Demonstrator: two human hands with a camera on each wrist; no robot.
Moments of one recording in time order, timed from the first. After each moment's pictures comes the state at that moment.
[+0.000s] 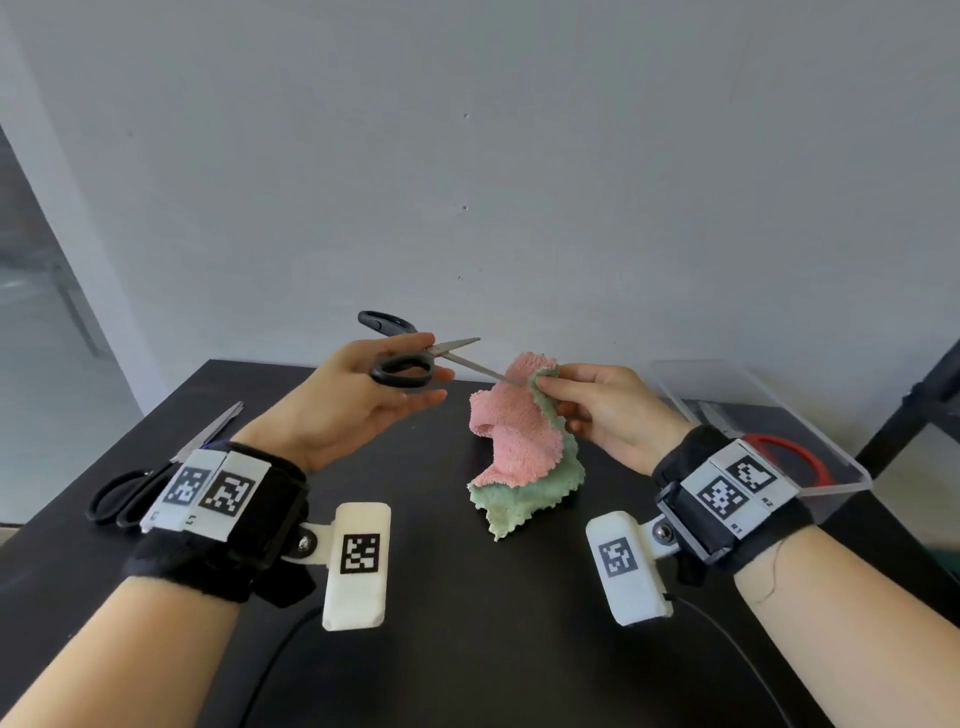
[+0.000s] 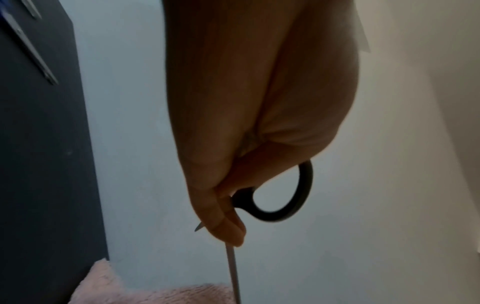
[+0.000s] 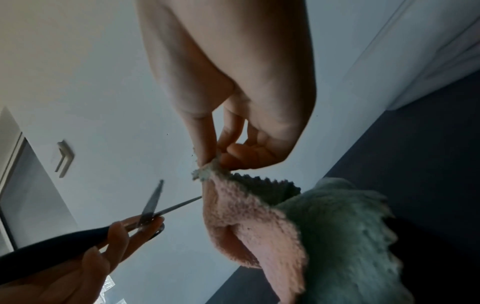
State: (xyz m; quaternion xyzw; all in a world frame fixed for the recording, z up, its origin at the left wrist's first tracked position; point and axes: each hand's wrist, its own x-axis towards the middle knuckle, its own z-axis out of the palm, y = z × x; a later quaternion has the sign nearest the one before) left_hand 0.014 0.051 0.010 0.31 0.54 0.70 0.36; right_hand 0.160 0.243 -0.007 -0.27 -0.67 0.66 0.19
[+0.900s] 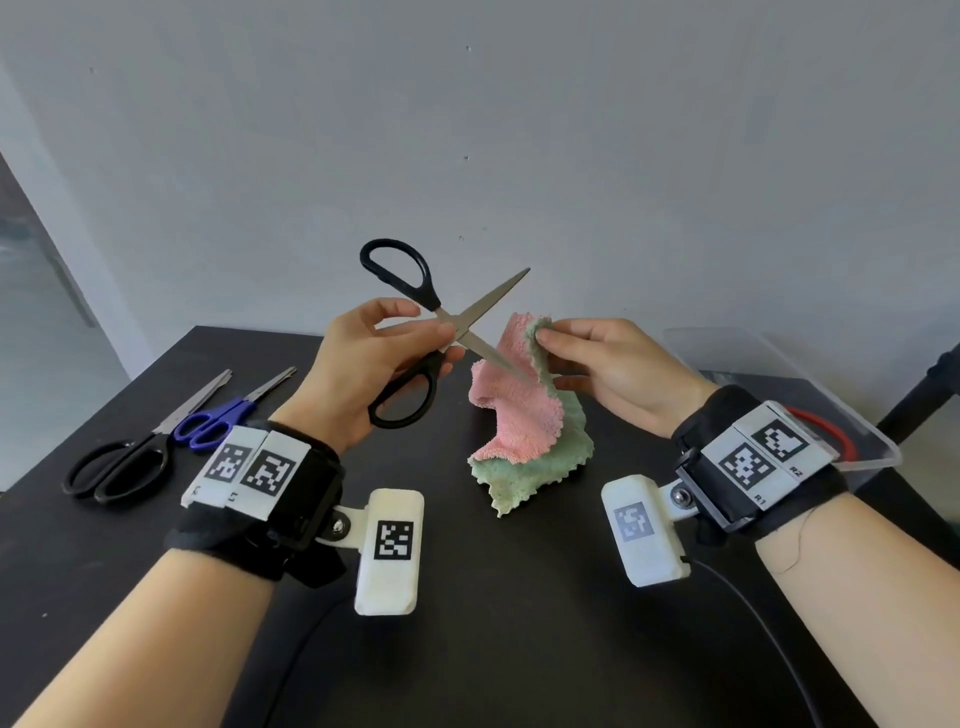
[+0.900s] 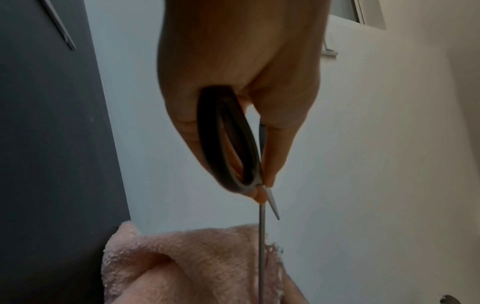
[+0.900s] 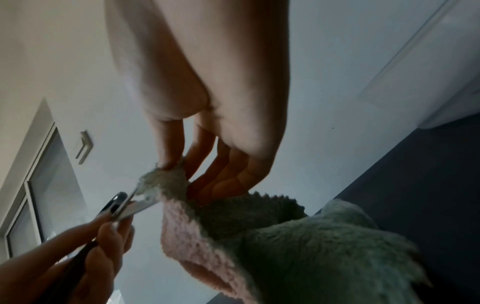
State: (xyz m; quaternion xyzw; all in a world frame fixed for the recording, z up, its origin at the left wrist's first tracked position) left_hand 0.017 0.076 -0.008 0.23 0.57 0.74 0.29; right_hand 0.154 0.253 -0.007 -0.16 -0.73 0.65 0.15
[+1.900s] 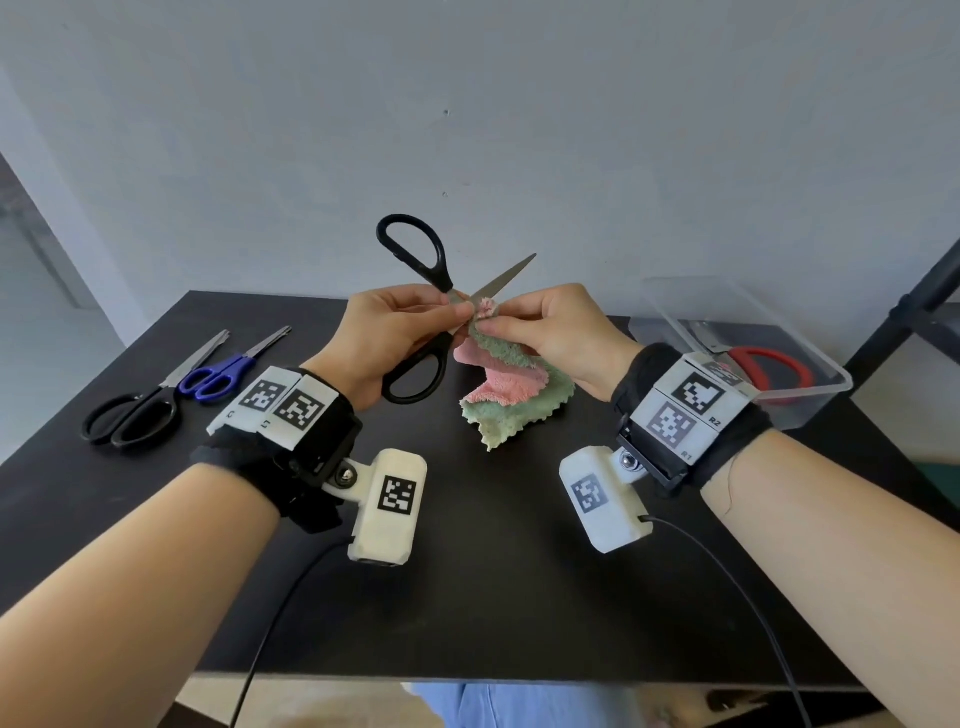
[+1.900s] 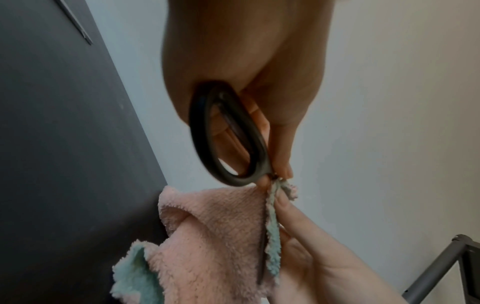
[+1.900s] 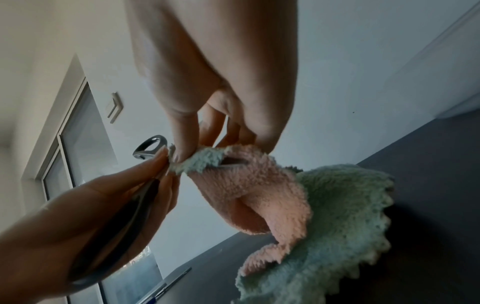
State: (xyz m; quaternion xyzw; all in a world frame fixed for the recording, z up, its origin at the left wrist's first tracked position) left_hand 0.037 0.076 -0.022 0.30 0.57 0.69 0.31; right_hand 0.154 0.208 -0.015 -0.20 -0.78 0.56 0.19
